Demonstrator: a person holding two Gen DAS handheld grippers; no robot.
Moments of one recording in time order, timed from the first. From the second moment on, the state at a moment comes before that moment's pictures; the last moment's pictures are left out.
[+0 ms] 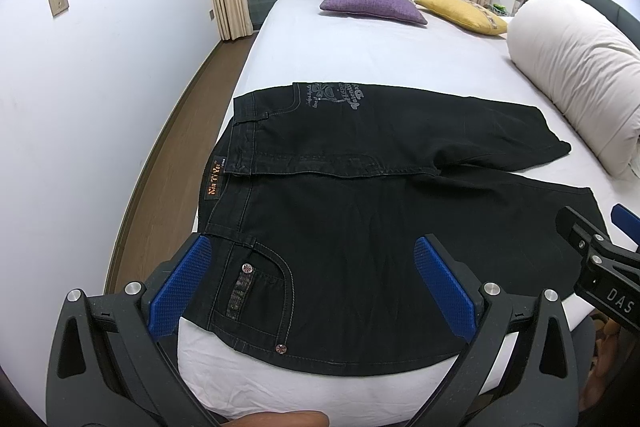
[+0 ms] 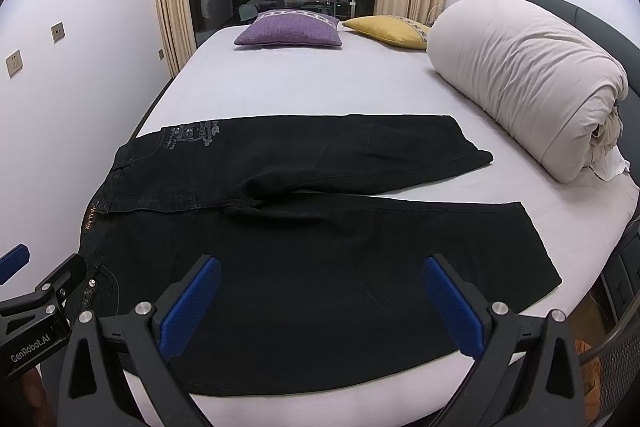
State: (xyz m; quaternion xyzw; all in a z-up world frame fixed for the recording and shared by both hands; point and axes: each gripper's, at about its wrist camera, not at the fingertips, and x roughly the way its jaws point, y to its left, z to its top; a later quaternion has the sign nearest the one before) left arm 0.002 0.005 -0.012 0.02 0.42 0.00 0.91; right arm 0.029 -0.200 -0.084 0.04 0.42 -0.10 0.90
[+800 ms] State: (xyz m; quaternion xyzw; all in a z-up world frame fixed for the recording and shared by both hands) left arm 0.002 0.006 -0.013 0.02 0.42 -0.01 0.91; right arm 0.029 -0.200 -0.083 0.04 0.42 -0.09 0.90
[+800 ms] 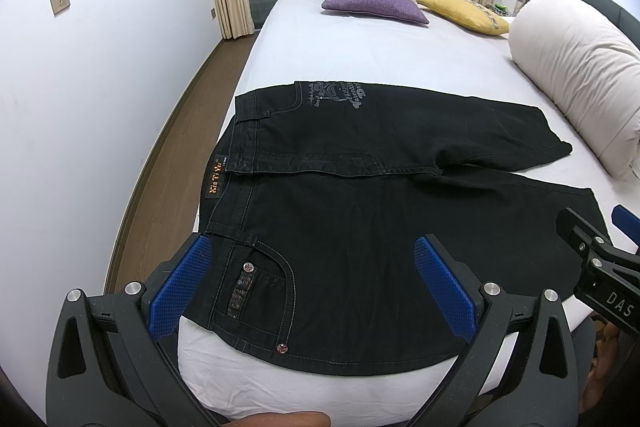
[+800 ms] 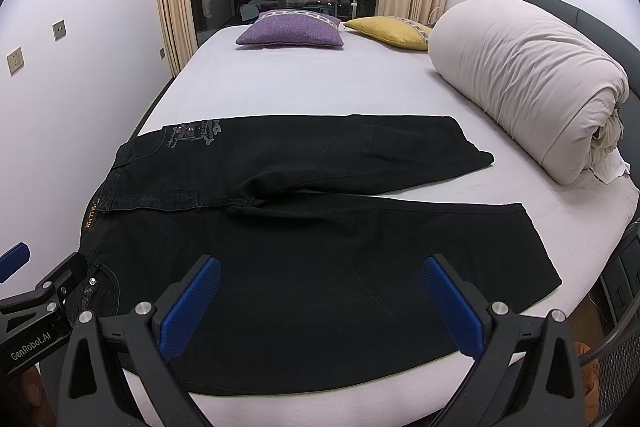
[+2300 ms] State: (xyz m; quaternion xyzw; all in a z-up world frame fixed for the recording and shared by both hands) left arm 0.019 0.005 -0.035 0.07 0.42 -0.01 0.90; right arm 0.042 -0.202 -0.092 0.03 0.43 -0.03 0.90
